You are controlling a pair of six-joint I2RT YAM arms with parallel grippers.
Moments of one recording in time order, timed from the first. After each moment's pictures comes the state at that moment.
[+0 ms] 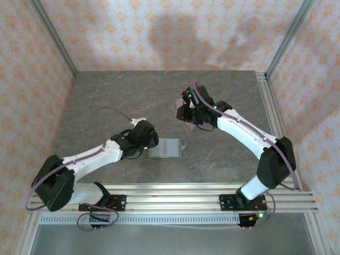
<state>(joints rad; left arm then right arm) -0.66 1.33 0.77 -0.38 -0.22 -0.77 0.59 1.56 1.31 -0.65 -0.12 0.69</state>
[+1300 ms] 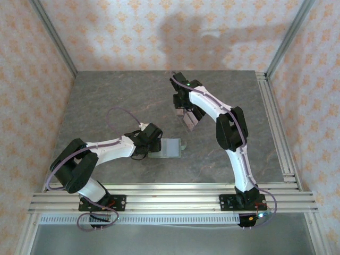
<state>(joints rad) -0.67 1.54 0.77 -0.35 -0.24 -0.73 0.54 2.27 2.03 -0.94 0.15 0.48</state>
